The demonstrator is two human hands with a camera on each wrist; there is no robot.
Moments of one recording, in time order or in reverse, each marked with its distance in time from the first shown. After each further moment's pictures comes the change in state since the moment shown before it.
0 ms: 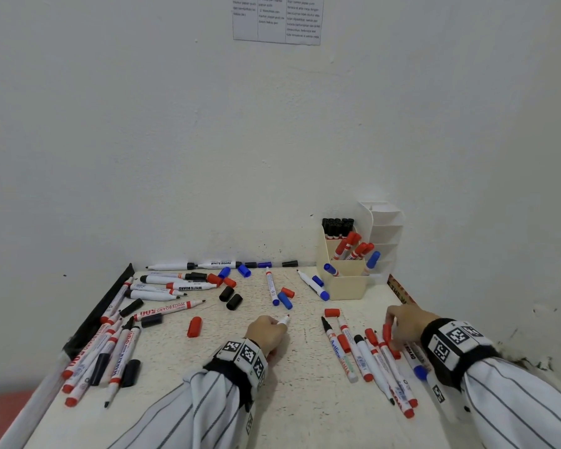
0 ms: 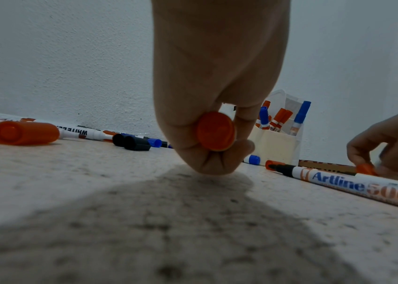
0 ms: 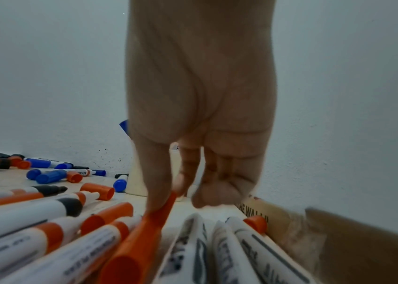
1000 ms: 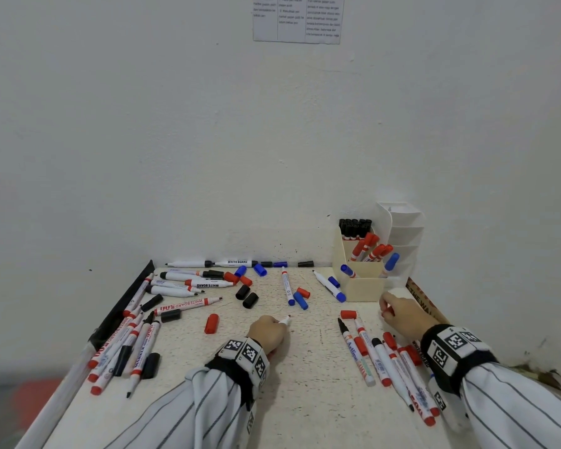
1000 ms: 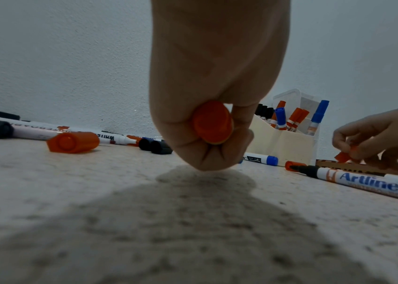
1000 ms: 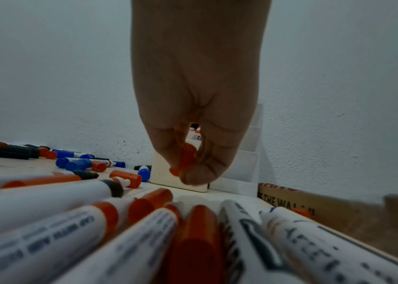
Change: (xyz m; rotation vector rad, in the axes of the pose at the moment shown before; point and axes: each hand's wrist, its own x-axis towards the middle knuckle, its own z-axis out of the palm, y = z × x) left_hand -0.008 -0.008 -0.021 0.068 0.026 -0.043; right_hand 0.020 -0.026 0.014 0.139 0.273 -0.231
